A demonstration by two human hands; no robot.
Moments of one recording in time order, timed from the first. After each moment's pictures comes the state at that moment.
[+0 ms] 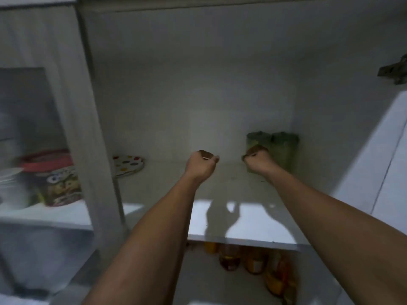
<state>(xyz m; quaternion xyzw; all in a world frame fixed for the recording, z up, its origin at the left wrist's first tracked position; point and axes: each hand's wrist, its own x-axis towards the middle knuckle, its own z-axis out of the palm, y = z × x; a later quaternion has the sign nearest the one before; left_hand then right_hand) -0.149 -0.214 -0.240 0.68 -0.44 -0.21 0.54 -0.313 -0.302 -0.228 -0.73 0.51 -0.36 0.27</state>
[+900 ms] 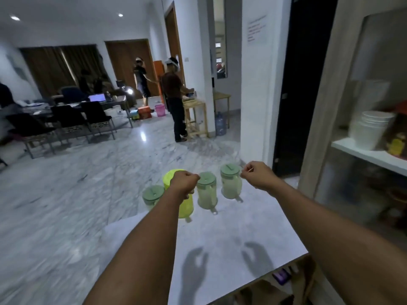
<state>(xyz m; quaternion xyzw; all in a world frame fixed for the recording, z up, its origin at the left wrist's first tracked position) 0.261 0.608 -0.355 0.84 0.10 -0.05 0.53 0.244 0.364 -0.354 -0.88 0.07 -0.03 0.46</state>
